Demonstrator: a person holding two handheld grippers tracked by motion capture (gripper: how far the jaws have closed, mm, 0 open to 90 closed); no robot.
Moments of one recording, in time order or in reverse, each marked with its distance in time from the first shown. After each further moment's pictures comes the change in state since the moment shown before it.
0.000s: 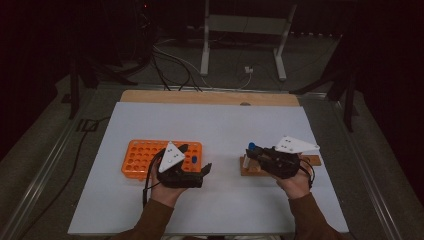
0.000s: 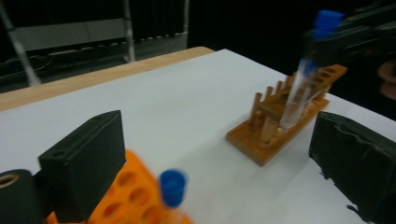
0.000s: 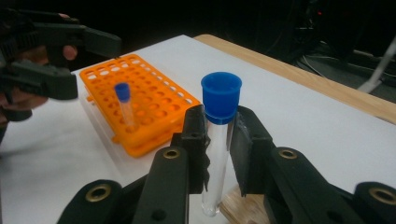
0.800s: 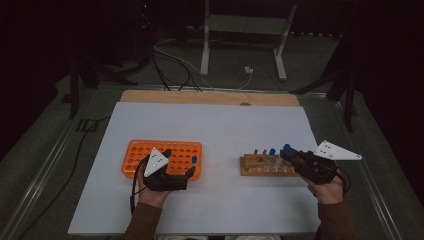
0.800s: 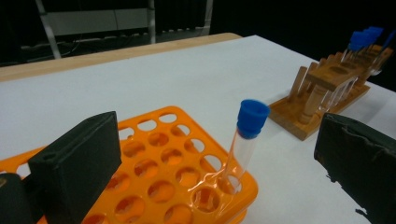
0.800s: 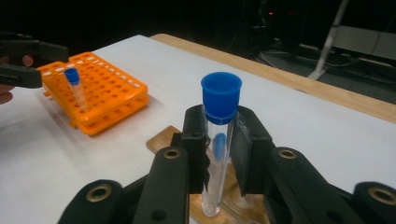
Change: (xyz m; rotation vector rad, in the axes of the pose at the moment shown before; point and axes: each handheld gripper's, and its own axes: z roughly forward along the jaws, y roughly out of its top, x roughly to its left) left arm 0.037 -0.040 -0.019 0.004 0.090 -0.054; right arm -0.038 -0.026 -0.070 -0.017 -0.141 0.047
